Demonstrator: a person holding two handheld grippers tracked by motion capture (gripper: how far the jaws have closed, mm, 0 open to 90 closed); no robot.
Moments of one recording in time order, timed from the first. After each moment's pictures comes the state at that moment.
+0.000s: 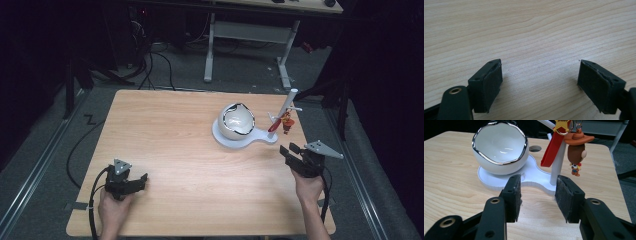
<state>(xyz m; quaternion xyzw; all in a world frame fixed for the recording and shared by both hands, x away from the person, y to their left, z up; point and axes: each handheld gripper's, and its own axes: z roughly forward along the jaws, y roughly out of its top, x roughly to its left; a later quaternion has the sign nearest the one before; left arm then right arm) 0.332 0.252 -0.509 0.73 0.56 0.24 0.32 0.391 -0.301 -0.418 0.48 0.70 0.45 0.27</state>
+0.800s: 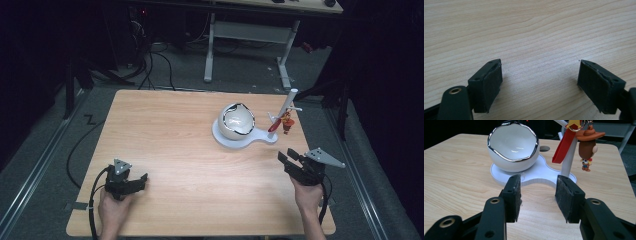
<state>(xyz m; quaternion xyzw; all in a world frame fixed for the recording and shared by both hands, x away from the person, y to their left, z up) 0.332 0.252 -0.509 0.73 0.56 0.24 0.32 0.368 -0.297 -0.420 0.47 0.70 0.47 0.26</state>
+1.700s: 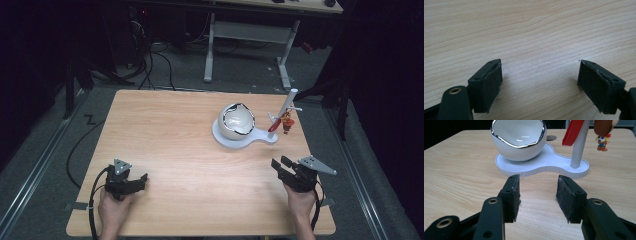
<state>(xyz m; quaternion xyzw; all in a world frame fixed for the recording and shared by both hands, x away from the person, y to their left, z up) 0.332 0.252 -0.509 0.73 0.56 0.24 0.32 0.362 -0.287 -0.450 0.48 0.70 0.48 0.23</state>
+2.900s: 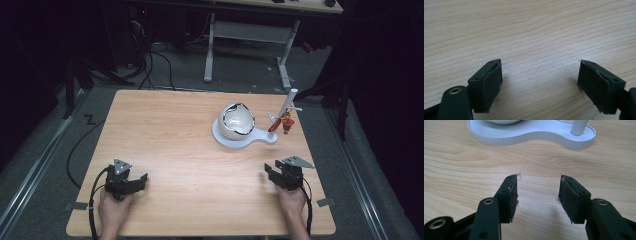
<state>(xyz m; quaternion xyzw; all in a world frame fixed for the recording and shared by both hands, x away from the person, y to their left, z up) 0.332 0.252 -0.509 0.73 0.56 0.24 0.32 0.390 -0.274 -0.493 0.50 0.74 0.38 0.23</state>
